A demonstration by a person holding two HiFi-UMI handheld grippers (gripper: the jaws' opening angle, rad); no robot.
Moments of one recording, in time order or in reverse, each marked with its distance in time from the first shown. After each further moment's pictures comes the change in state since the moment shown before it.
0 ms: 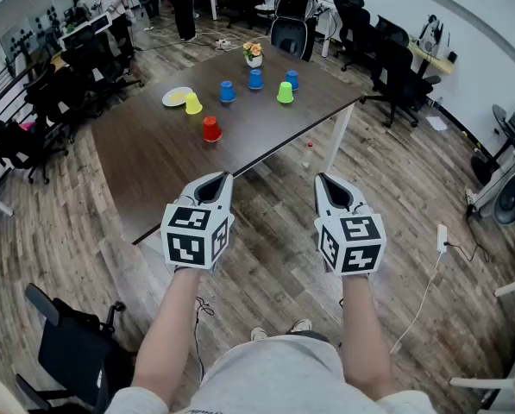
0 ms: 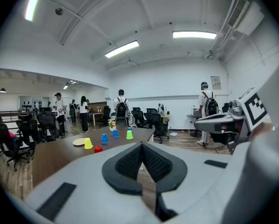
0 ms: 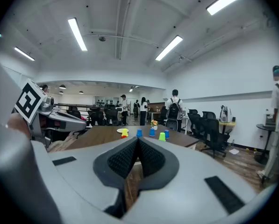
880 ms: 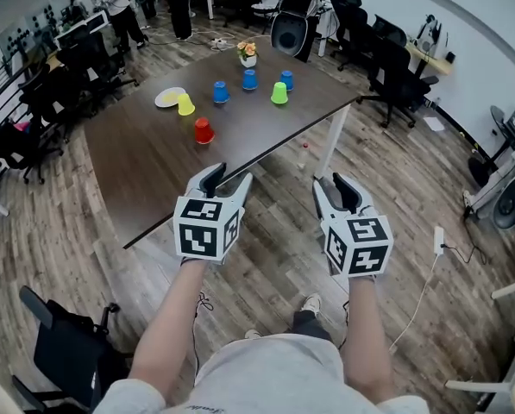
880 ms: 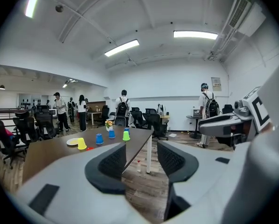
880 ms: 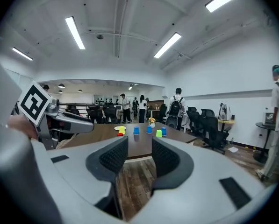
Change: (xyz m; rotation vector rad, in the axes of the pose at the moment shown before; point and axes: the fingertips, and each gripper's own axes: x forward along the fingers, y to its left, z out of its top) left arm 0.045 -0.016 0.003 -0.016 -0.003 -0.010; right arm 0.005 -0.031 -0.010 0.010 0.028 -0.001
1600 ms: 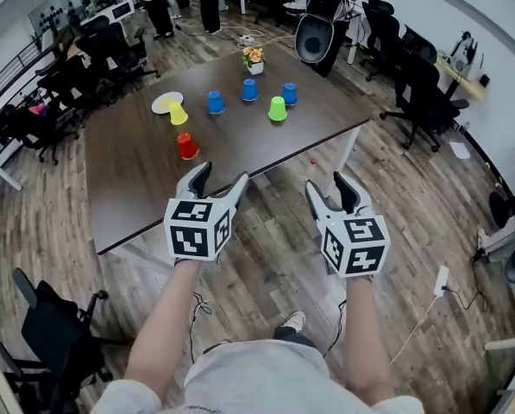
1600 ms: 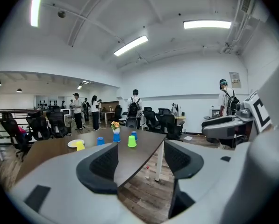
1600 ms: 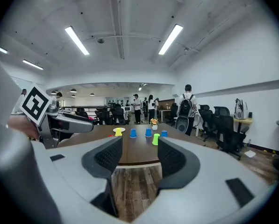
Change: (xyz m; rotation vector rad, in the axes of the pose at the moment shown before) left arm 0.136 -0.026 0.031 -0.048 0.000 0.192; right arm 0.099 -0.143 0.002 0.003 -0.011 0.181
